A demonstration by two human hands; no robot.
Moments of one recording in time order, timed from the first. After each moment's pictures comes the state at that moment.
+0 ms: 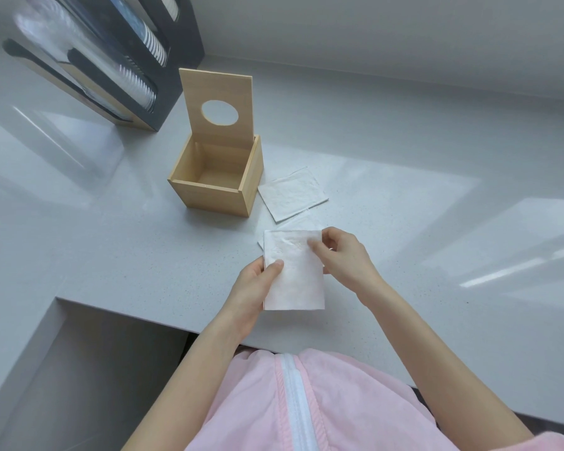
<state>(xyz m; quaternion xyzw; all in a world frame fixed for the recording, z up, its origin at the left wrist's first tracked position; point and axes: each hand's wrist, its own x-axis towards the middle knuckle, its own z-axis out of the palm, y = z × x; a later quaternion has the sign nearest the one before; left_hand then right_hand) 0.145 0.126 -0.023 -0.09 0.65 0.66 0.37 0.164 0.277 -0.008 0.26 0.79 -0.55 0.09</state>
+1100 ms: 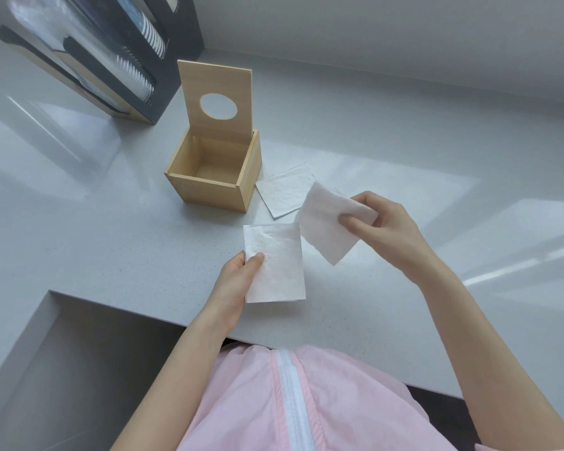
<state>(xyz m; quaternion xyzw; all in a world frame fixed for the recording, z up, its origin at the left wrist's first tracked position) 0.141 0.116 -0.022 -0.14 0.65 0.67 0.33 0.171 0.322 0.035 0.15 0.82 -0.55 0.03</state>
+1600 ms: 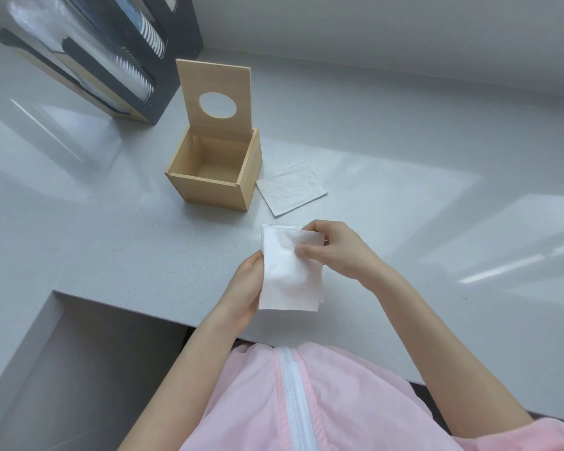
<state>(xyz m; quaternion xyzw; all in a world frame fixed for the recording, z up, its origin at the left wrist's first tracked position) 0.145 0.126 -0.018 -0.06 0.64 0.67 0.37 0.160 0.282 0.009 0.15 0.81 -0.53 0.19</state>
